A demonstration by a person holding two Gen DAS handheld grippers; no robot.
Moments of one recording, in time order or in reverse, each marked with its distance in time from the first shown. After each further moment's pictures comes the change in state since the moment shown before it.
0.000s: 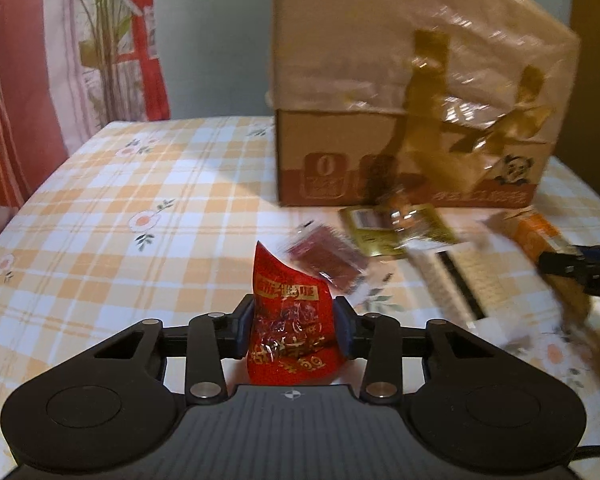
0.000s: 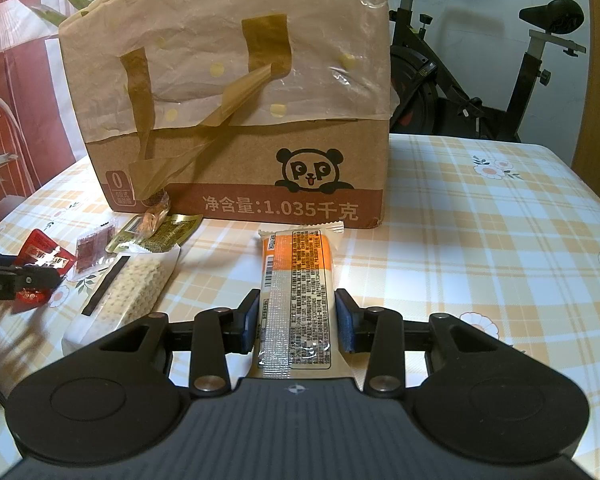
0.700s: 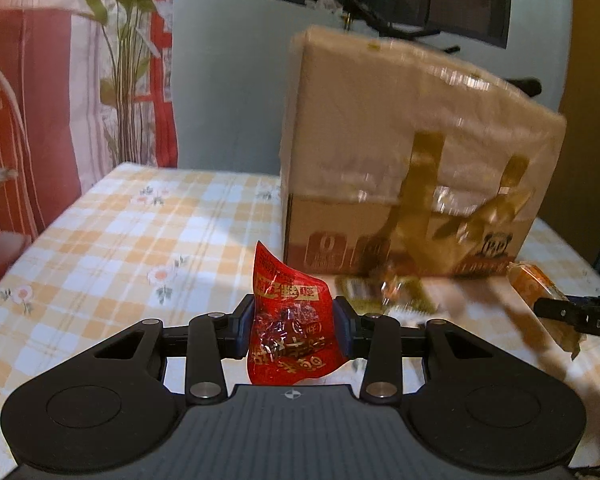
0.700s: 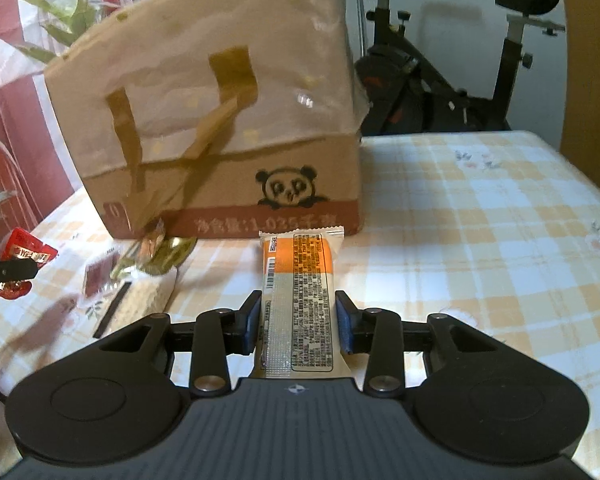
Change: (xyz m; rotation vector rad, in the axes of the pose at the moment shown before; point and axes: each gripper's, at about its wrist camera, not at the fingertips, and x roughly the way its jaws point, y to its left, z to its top) left arm -0.038 0.012 0.025 -0.077 -0.147 -0.023; right arm -0.023 -0.016 0.007 0.081 -0.049 0.021
